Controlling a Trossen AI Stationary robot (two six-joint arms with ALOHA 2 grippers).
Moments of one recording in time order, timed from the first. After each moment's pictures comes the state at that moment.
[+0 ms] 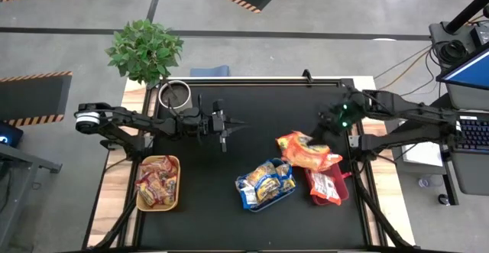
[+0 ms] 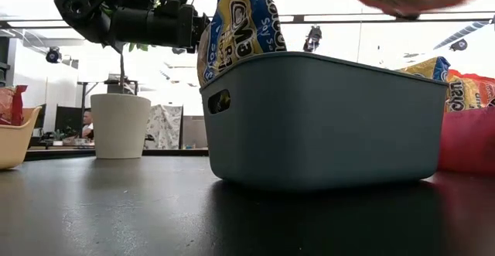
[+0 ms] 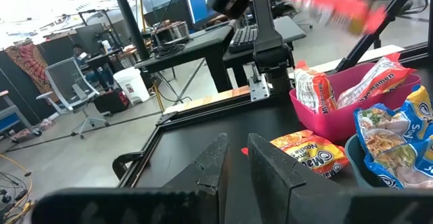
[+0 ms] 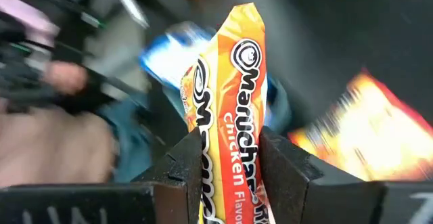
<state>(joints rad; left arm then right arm) 0.13 1.44 0.58 0.83 0.01 0.33 -0.17 0.94 1.09 -0.87 -0.47 0.44</state>
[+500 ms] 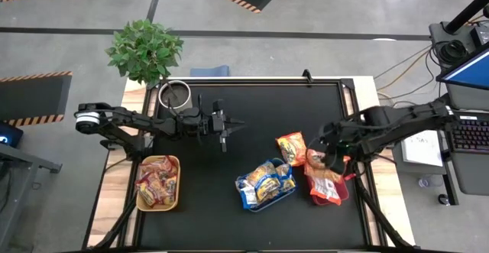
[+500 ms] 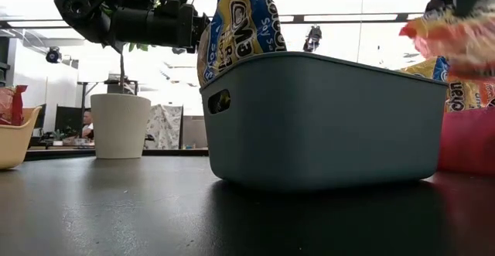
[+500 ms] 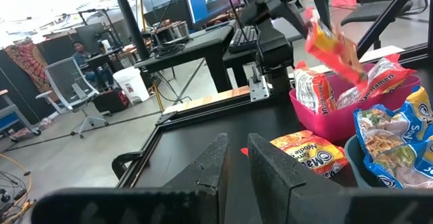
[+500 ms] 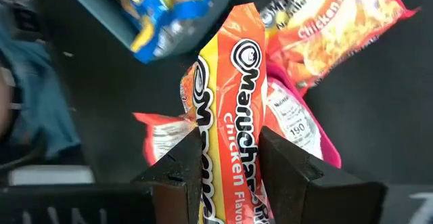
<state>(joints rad) 0.13 1.44 0.58 0.83 0.01 0.33 0.19 1.00 1.07 -1.19 -0.16 0.62</state>
